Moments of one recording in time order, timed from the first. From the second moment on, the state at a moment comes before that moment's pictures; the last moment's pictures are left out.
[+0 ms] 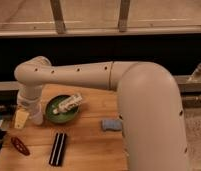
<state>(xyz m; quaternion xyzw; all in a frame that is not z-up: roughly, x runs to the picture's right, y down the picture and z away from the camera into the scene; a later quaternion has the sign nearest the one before) -0.336 0.119 0.644 -0.42 -0.20 0.10 0.88</state>
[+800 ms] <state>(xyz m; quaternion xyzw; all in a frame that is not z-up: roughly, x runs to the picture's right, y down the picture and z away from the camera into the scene) -0.342 0.128 0.655 -0.41 -0.05 0.04 0.91</state>
